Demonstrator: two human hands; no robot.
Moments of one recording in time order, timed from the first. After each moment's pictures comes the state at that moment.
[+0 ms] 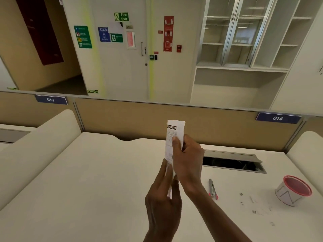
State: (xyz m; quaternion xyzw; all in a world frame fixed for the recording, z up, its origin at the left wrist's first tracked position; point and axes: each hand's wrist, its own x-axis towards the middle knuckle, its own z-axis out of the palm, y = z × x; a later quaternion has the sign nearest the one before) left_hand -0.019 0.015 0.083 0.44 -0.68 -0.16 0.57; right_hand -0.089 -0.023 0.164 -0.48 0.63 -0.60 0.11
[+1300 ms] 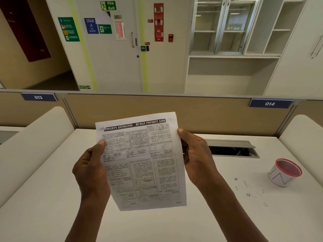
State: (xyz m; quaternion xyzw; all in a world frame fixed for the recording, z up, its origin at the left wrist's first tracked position) left_hand 0.084 -0.025 0.149 0.44 -0.39 -0.41 0.70; right_hand -0.126 0.004 0.172 -0.36 0.48 -0.63 0.49
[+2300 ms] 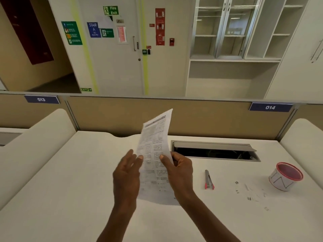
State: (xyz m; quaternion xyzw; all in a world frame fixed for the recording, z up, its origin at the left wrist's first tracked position) left_hand 0.038 -0.020 0.111 0.53 -0.42 -0.48 0.56; right_hand -0.090 -0.005 0.105 -0.43 0.58 -0.61 0.33
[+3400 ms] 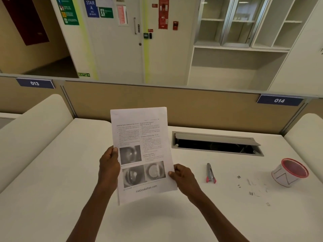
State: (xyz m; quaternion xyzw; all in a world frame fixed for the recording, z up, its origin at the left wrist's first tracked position) left_hand 0.089 -0.102 0.052 0.61 -0.43 -0.45 0.49; right_hand -0.141 -0.036 -0.005 -0.47 0.65 -0.41 0.43
